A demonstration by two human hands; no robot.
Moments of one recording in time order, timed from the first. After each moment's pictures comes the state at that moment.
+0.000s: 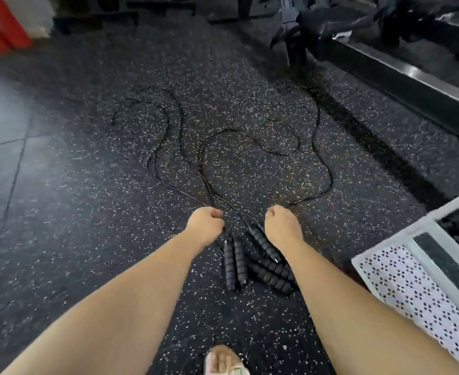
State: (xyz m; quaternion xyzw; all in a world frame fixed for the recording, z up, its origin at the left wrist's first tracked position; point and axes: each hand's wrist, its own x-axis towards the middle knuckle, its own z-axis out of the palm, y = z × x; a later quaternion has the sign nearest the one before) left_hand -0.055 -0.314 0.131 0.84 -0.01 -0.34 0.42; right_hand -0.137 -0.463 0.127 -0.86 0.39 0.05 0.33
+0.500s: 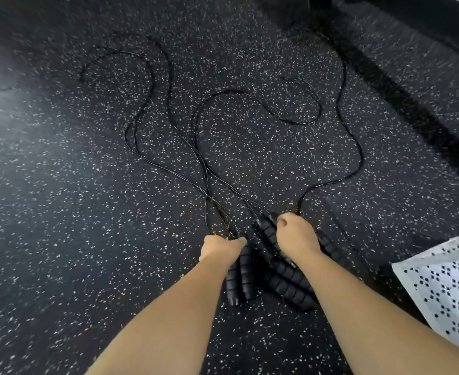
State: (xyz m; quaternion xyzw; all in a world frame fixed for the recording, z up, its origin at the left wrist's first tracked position) left_hand -0.040 -0.362 -0.048 0.83 0.18 -0.41 0.34; right_hand -0.102 -0.498 -0.014 -0.85 0.40 0.12 0.31
